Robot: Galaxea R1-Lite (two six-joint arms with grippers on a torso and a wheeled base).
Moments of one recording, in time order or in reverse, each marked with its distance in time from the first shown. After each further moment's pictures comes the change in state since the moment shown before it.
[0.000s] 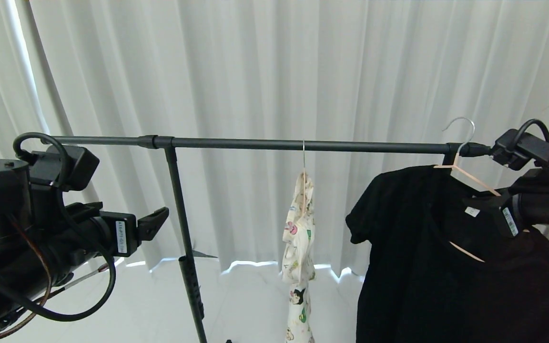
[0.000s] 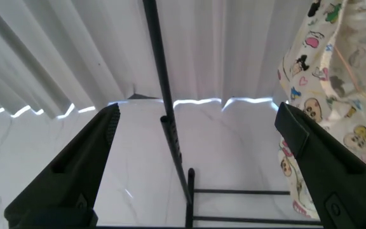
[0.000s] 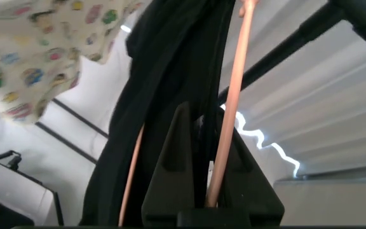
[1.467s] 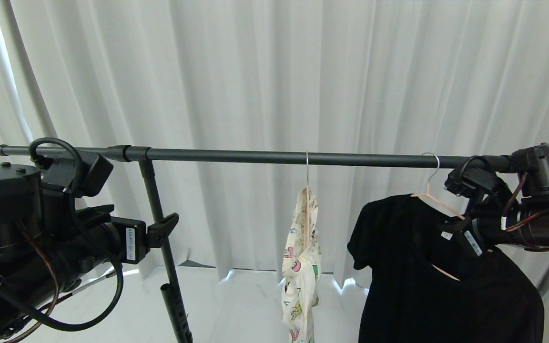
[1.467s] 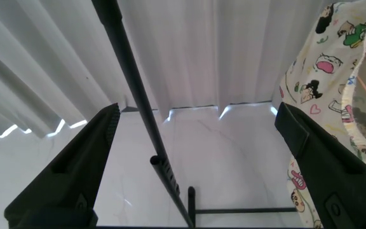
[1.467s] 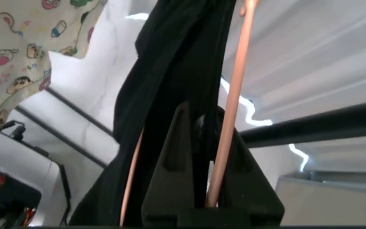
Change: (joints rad) left arm -0.050 0.007 0.009 -0.001 0.001 0.017; right arm 0.051 0.152 0.066 -0.076 -0.053 0.001
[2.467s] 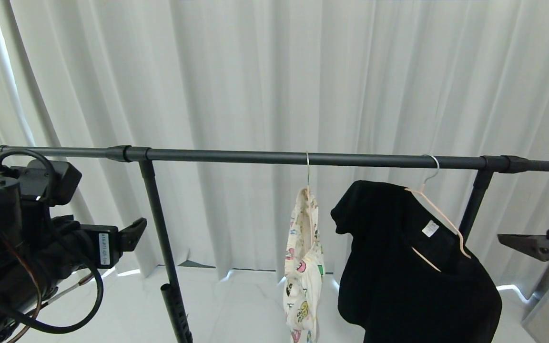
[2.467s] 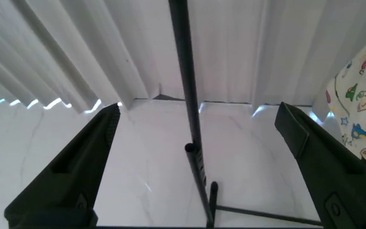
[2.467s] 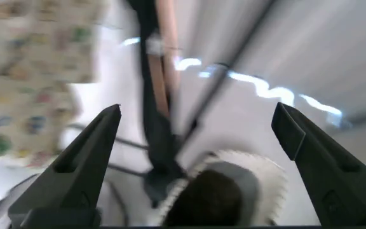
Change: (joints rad) left arm 0.084 -0.041 0.058 0.000 0.121 -0.001; right arm -0.084 -0.420 0.040 0.270 -0.097 0.283
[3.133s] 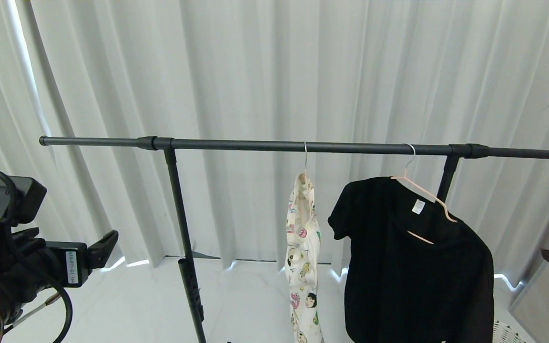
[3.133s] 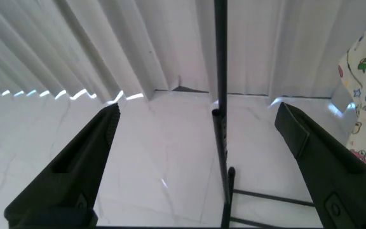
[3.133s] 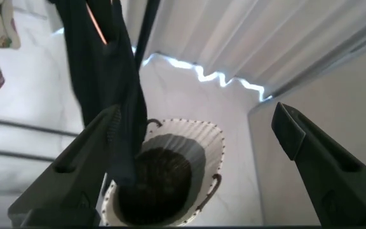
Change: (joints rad) left arm 0.082 -0.105 0.084 0.000 0.002 0.058; right arm -0.144 -0.136 0.189 -0.152 -0.076 -0.150
